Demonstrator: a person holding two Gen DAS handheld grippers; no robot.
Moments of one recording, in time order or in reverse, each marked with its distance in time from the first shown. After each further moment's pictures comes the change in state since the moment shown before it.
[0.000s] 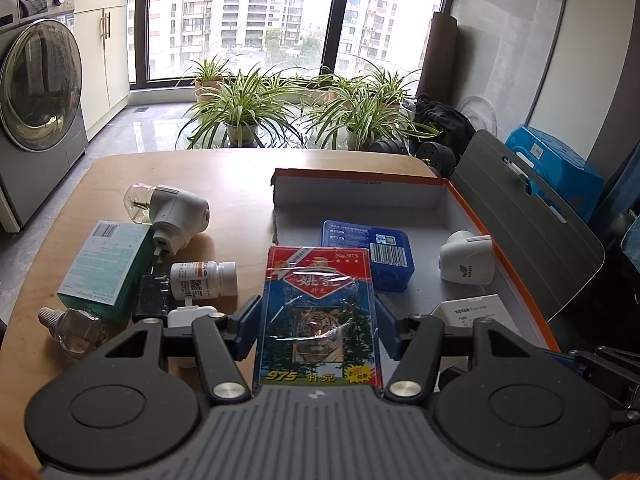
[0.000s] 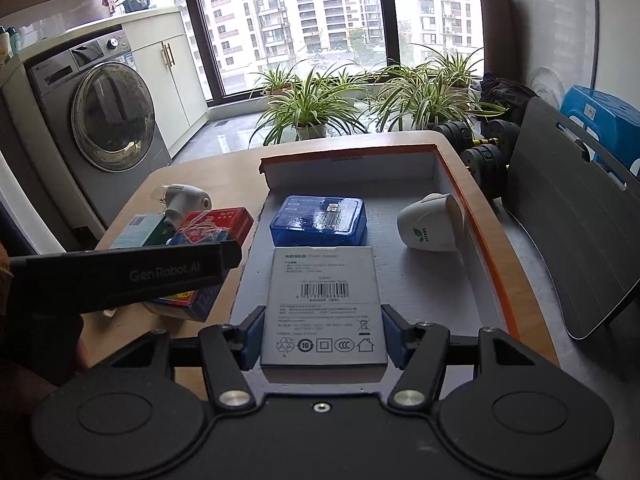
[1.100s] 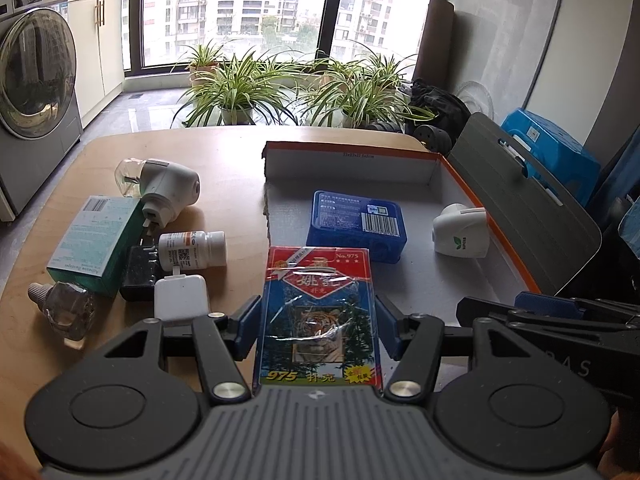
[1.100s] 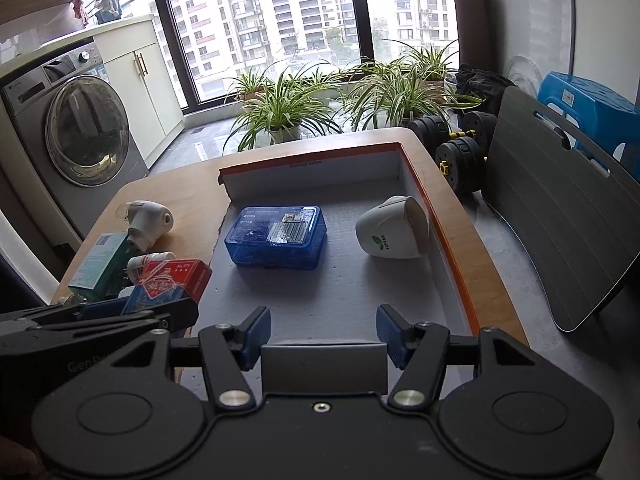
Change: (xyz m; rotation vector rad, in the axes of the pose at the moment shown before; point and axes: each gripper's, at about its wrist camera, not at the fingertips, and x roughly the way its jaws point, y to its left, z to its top) left arm 0.006 -0.005 -0.015 0.001 0.045 -0.012; right arm 0.015 -0.026 0.011 0.049 0.000 -0.038
